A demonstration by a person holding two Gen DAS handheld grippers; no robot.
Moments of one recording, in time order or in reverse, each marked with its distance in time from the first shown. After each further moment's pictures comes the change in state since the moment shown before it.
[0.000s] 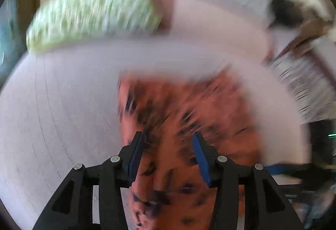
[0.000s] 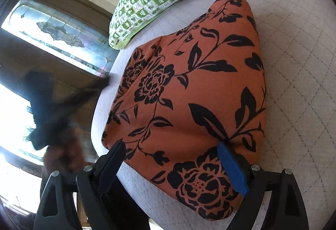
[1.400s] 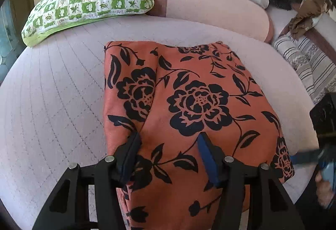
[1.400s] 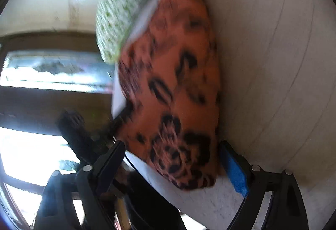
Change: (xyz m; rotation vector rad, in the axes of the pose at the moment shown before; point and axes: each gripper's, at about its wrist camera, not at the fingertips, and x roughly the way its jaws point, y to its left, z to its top) left arm 0.003 -0.019 -0.040 0.108 -0.058 0.039; right arm -0.014 -0.068 -0.041 0.310 0.059 0.147
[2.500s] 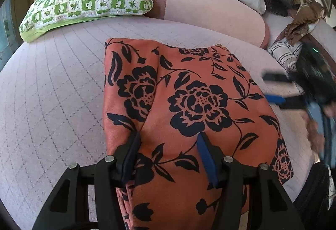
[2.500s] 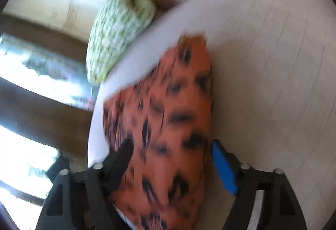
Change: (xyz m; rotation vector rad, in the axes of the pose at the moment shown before) left arm 0.003 0.009 -0.004 -0.017 -0.035 -0.072; right arm -0.005 0.030 0.100 -0.111 -0.201 -0.166
